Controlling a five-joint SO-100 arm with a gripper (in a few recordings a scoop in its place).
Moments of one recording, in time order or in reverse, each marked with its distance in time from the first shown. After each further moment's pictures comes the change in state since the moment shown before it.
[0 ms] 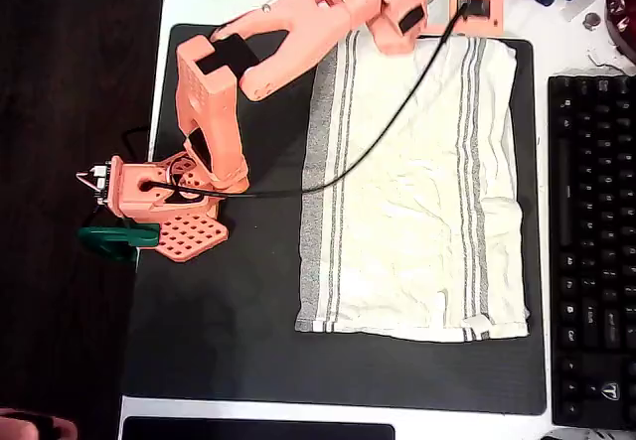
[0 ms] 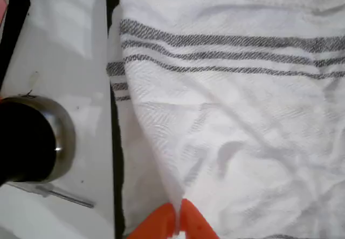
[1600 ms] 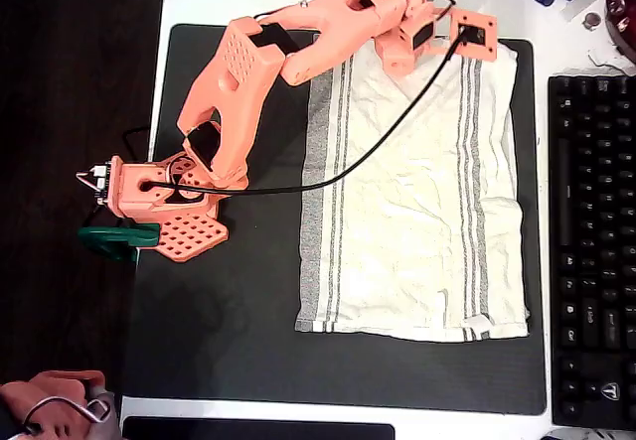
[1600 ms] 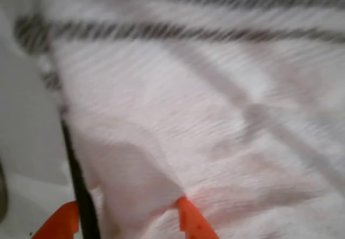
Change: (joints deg) arm -4.2 -22.4 -9.1 -3.5 2.9
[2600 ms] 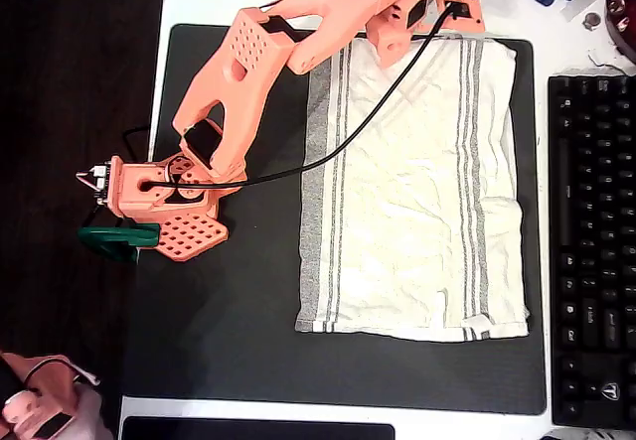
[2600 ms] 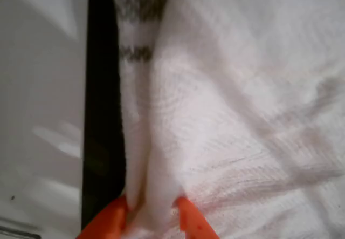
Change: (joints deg) arm -4.3 -9.6 -15.5 15.5 -6.5
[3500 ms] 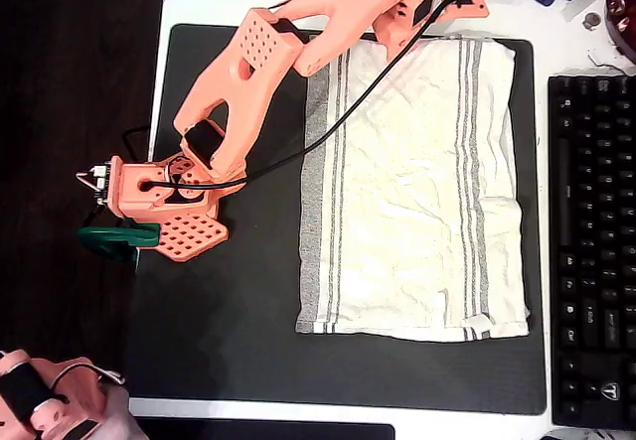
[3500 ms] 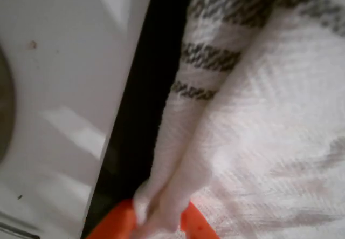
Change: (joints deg) arm 1.4 -6.2 -8.3 -0.4 -10.2
